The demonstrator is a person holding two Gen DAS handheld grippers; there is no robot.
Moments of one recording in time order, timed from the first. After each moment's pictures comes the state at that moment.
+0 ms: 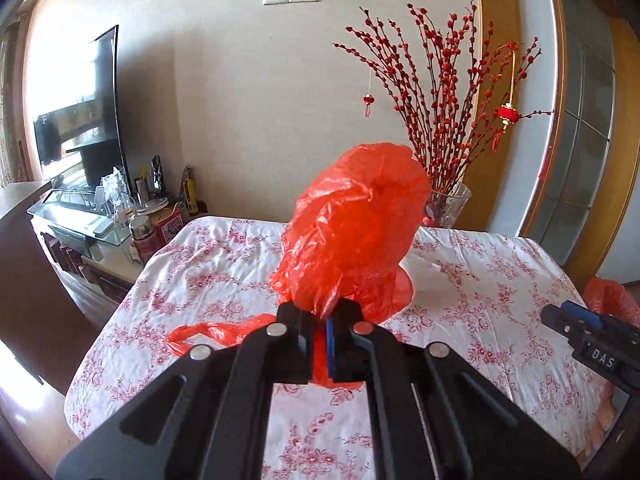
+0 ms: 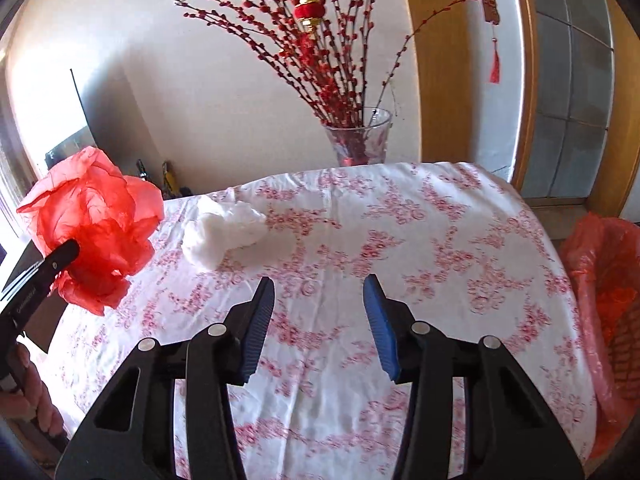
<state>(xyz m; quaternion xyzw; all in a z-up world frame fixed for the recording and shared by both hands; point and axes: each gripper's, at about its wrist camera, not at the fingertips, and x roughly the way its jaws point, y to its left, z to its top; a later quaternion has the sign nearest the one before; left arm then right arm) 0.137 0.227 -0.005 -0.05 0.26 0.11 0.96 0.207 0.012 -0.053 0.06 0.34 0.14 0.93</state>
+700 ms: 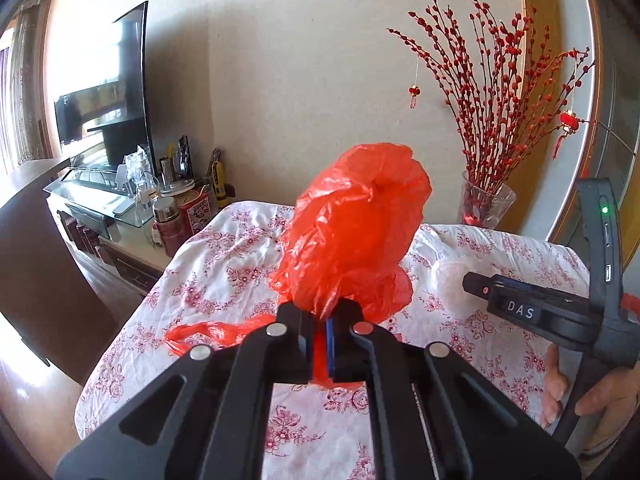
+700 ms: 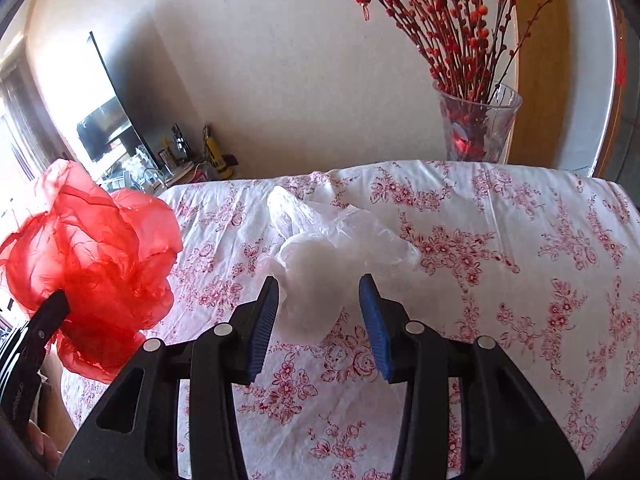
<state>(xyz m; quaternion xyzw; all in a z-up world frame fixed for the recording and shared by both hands) 0.154 0.279 -0.025 -0.07 0.28 0.15 0.94 0.298 0.127 -0.086 0.05 0.40 0.22 0.89</state>
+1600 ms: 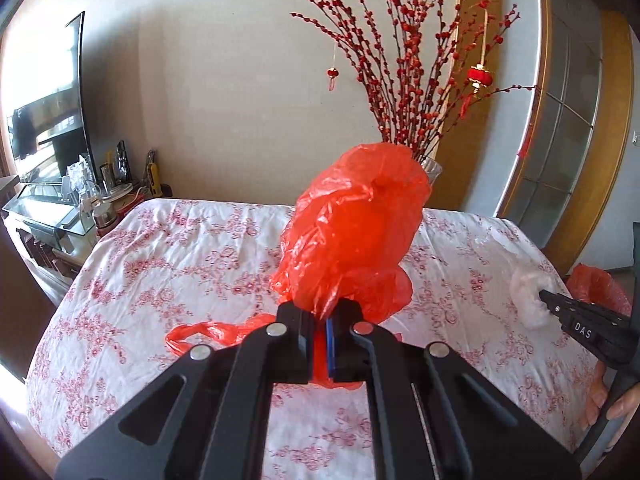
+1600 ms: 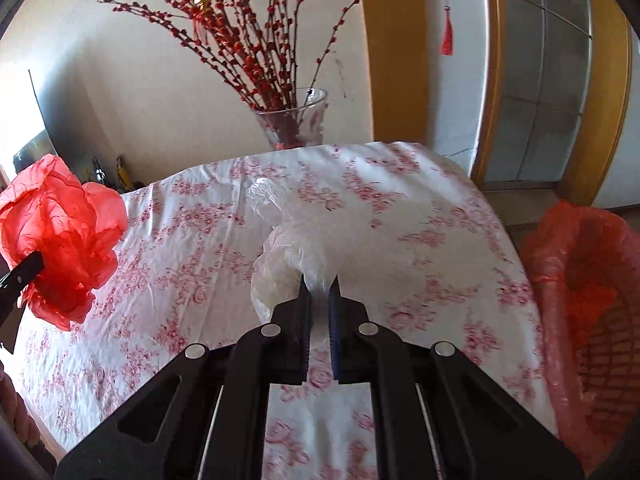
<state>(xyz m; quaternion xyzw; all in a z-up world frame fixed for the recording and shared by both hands) 0.176 0.178 -0.027 -0.06 0.30 0.06 0.95 0.228 -0.071 -0.080 0.06 0.37 0.06 0.93</state>
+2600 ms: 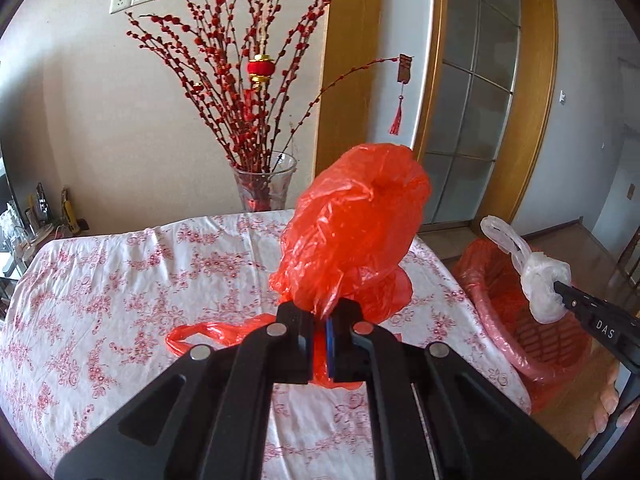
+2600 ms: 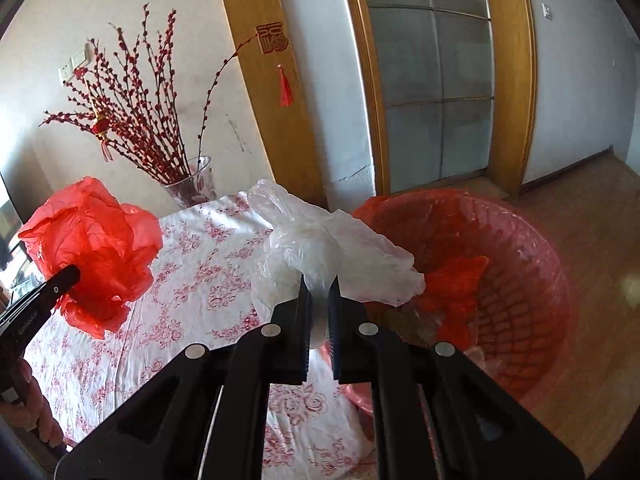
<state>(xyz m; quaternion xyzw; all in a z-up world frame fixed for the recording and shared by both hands) 0.182 0.017 0.001 -0.02 0.30 -0.09 0.95 0.133 -0.217 -0.041 0.13 0.31 -0.05 0.94</state>
